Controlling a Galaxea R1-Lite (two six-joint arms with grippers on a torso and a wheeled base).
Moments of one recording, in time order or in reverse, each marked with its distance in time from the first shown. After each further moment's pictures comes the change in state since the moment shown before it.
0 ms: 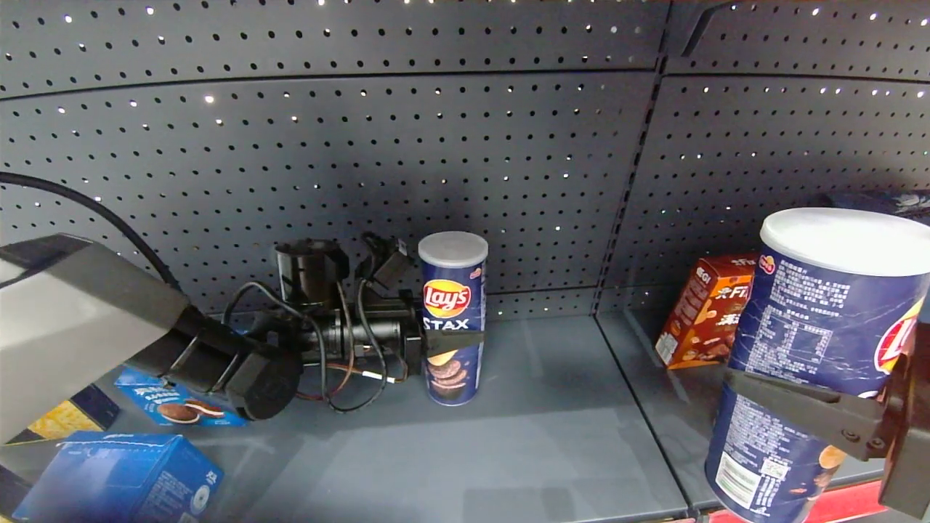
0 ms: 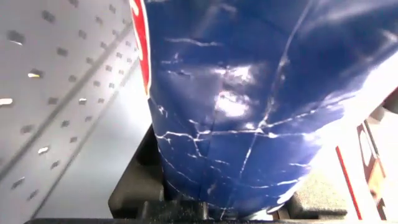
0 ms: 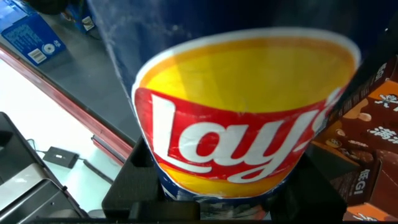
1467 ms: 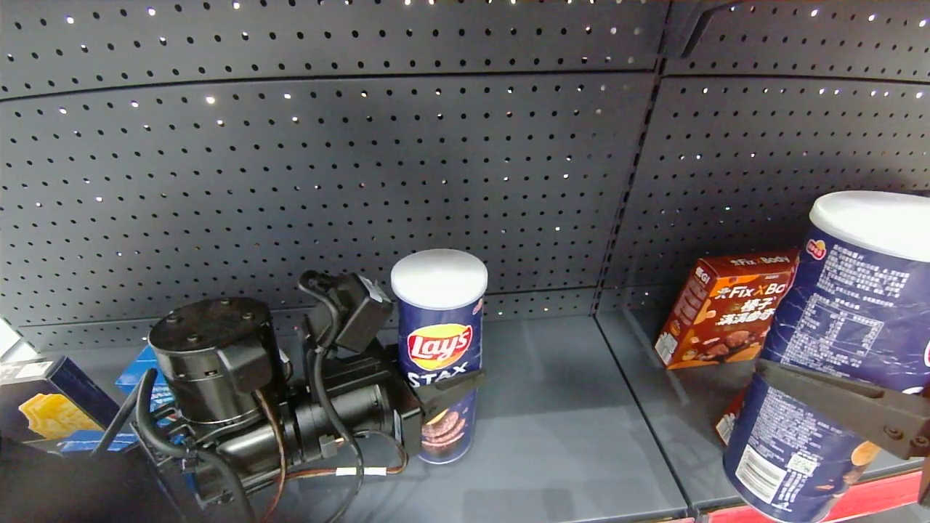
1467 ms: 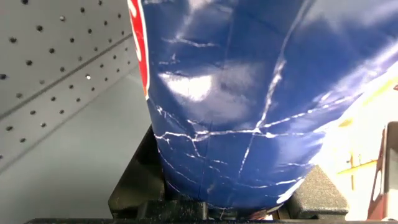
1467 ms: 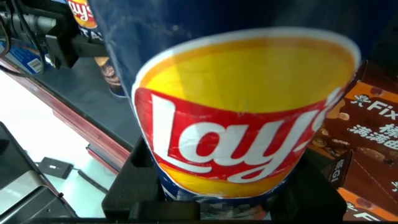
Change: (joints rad) left arm -0.243 -0.336 0.476 -0.237 0.551 -0.065; right arm 0.000 -0.056 0.004 0.005 -0.024 -0.007
